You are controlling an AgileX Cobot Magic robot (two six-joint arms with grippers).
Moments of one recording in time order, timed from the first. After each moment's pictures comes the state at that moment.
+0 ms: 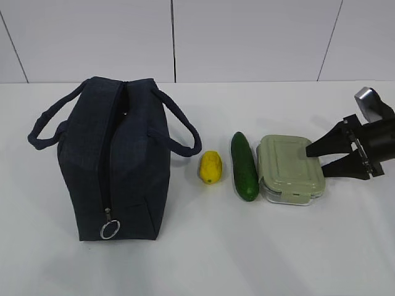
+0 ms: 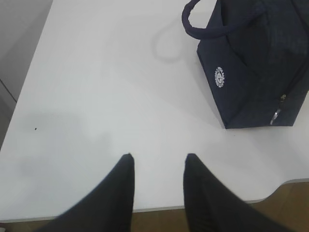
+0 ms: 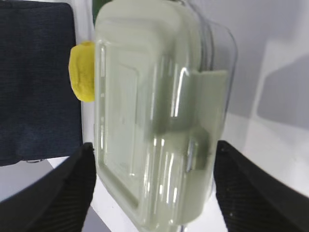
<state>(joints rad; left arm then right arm) 0.00 0.01 -0.52 -0.07 1.10 0.01 -0.29 2.13 -1.26 1.11 1.17 -0.94</state>
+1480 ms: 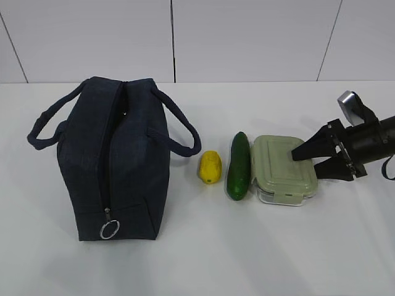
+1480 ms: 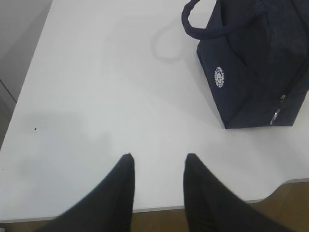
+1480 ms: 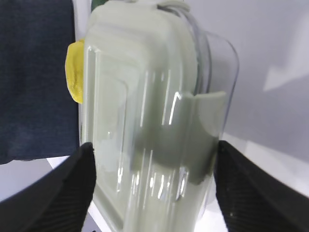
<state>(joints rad) 0.00 0.01 -0.52 -0.07 1.10 0.01 -0.24 2.19 -1.30 1.14 1.17 -0.97</state>
